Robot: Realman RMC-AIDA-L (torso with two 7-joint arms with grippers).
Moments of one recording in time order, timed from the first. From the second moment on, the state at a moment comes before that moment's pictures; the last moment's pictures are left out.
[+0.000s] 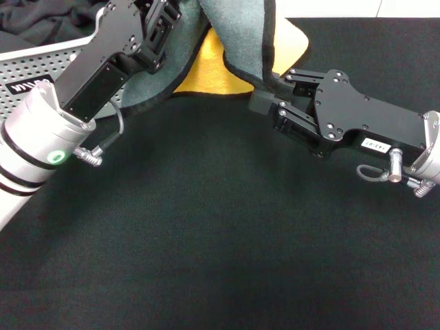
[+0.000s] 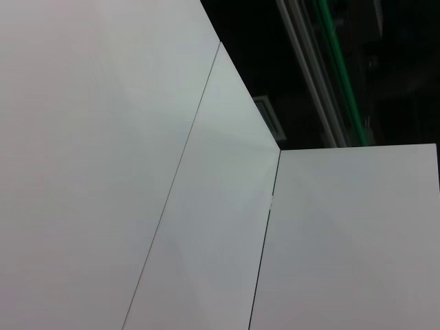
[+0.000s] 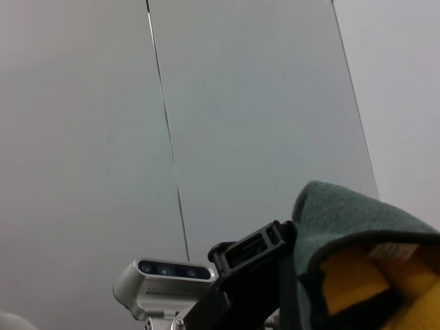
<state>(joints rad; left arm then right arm) -0.55 -2.11 1.10 0.16 0.83 1.83 -0.92 0.52 2.03 -1.65 -0.54 2.38 1.51 -2.12</state>
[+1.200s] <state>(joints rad) -0.46 -2.10 1.10 0.14 0.82 1.82 -0.91 0.56 1.94 -1.41 -0.75 2.18 1.50 -1.77</state>
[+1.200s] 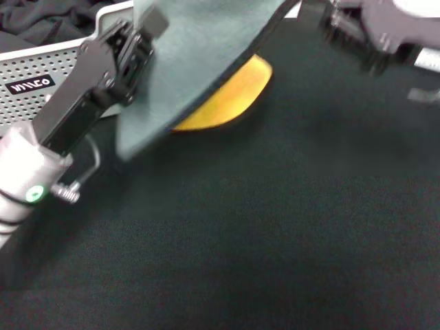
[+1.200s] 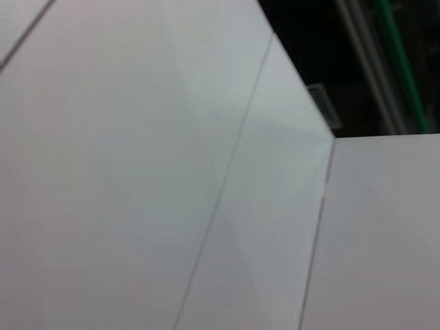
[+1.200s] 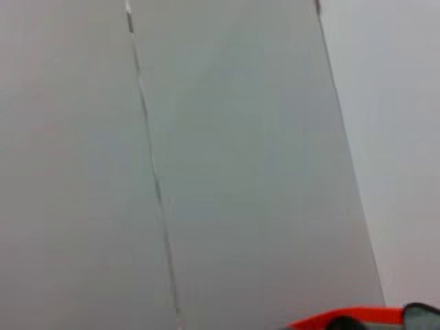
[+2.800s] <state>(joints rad) -0.59 -2.11 1.30 0.13 0.62 1.84 -0.83 0.64 2.03 -1.39 -1.21 1.85 1.10 -1.42</state>
